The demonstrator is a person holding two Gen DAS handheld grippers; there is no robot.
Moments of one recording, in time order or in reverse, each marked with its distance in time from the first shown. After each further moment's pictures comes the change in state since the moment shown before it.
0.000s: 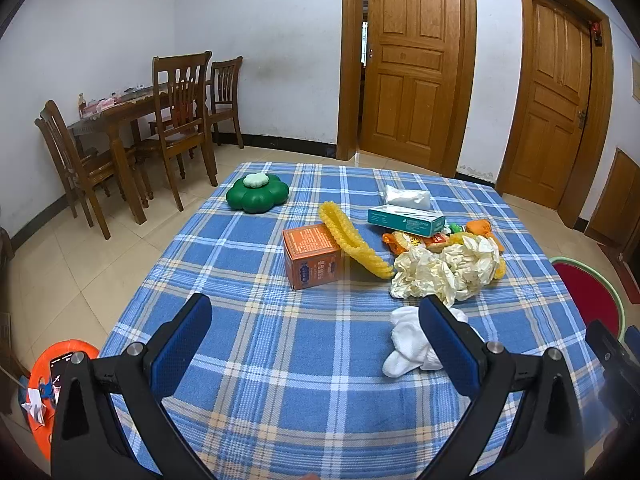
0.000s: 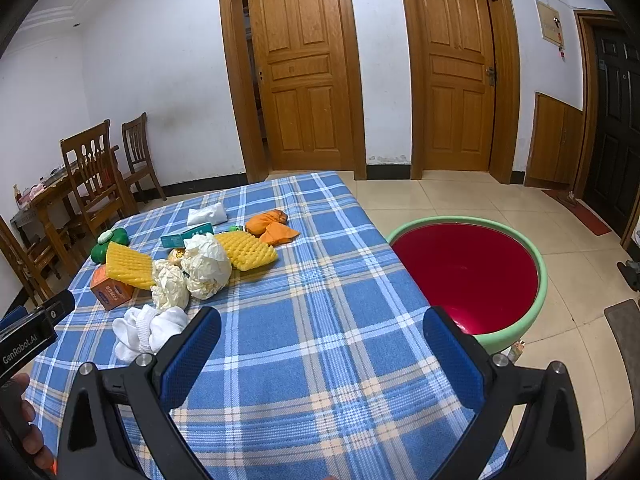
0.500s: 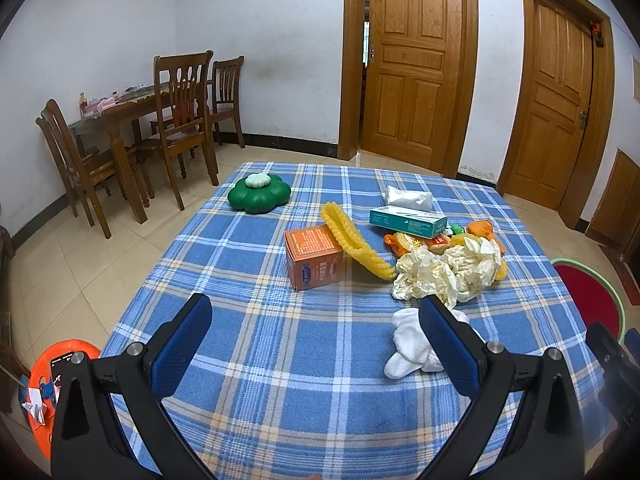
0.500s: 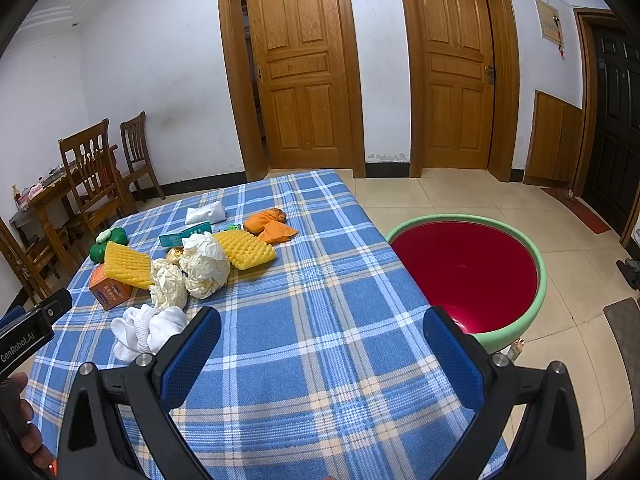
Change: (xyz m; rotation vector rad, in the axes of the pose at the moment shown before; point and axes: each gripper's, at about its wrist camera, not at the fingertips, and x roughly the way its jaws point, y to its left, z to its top) left arm 0.000 0.001 0.001 -0.002 0.000 0.001; right arm 0.002 -0.001 -0.002 0.000 0.005 -0.002
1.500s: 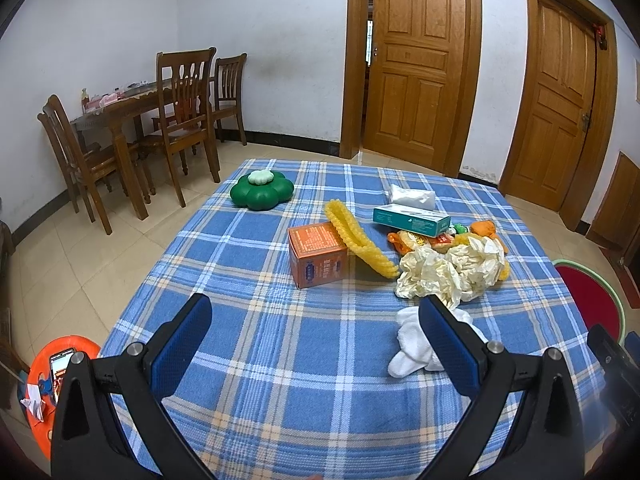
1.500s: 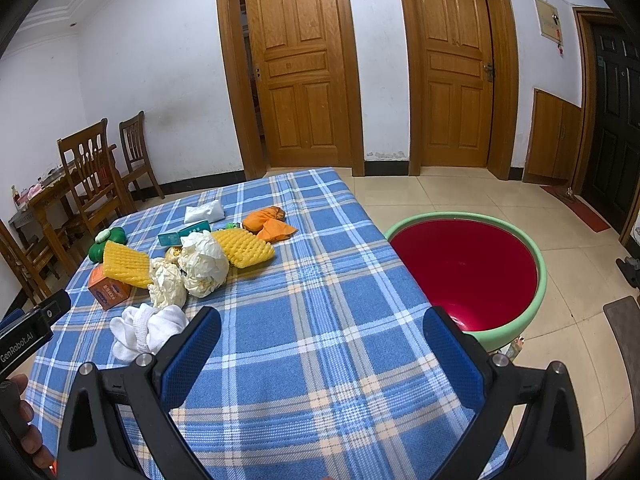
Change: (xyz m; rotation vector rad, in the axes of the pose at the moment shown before) left arm 0.002 0.005 -0.001 -0.013 0.006 0.005; right arm 0.002 -0.002 -0.004 0.000 0.006 0.001
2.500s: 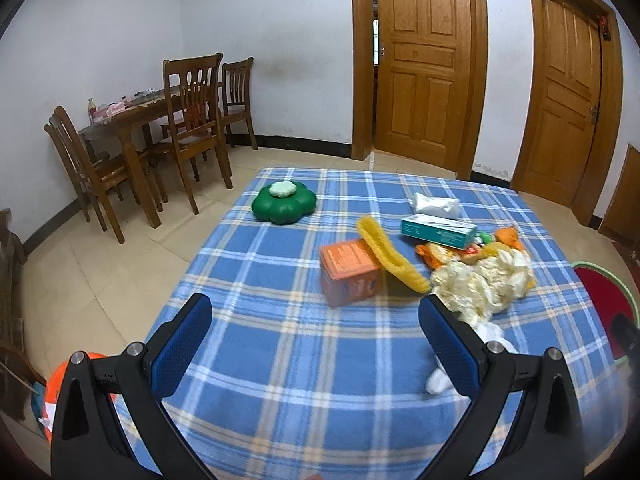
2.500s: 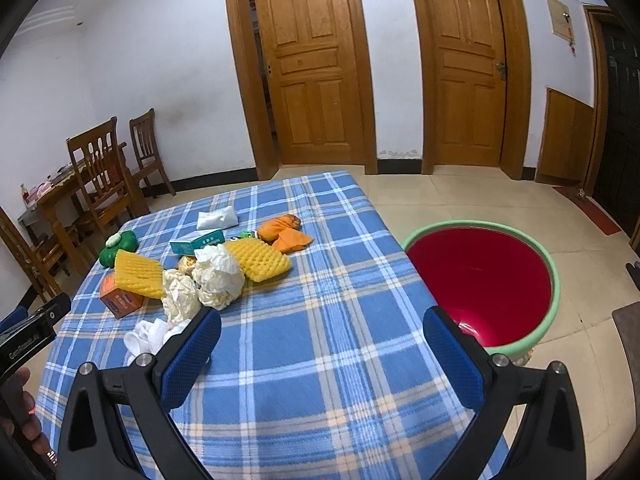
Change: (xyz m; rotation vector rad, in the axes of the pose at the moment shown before) left arm 0.010 0.021 0.018 0.027 -0.001 0.053; right arm 0.007 0.012 0.023 -0.016 0.025 0.047
